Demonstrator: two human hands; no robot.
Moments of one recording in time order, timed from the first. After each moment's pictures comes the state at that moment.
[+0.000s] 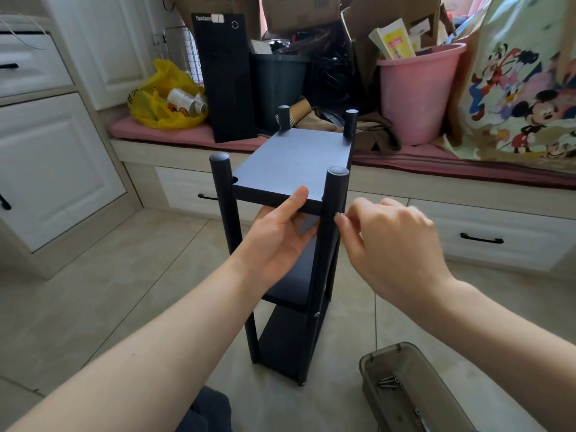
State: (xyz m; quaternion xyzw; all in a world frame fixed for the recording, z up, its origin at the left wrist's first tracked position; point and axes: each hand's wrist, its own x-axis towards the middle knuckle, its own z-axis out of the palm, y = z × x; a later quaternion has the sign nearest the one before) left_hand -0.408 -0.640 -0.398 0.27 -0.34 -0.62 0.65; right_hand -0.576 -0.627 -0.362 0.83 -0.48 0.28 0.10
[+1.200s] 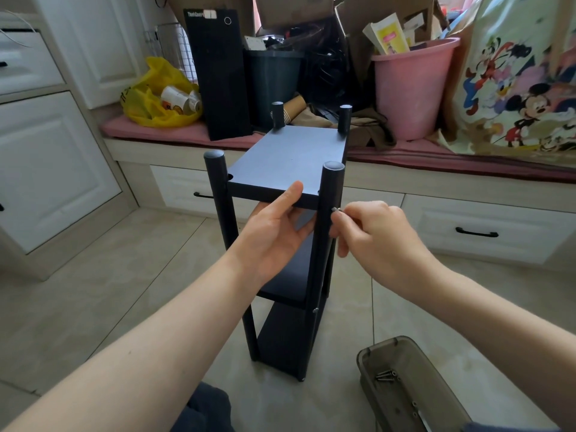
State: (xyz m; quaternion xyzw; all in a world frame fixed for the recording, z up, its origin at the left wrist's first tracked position) left_hand -0.407 -0.642 -0.400 0.26 -0.34 -0.63 0.65; right_hand -0.581 -0.641 -0.366 0.80 -0.49 0.28 -0.21
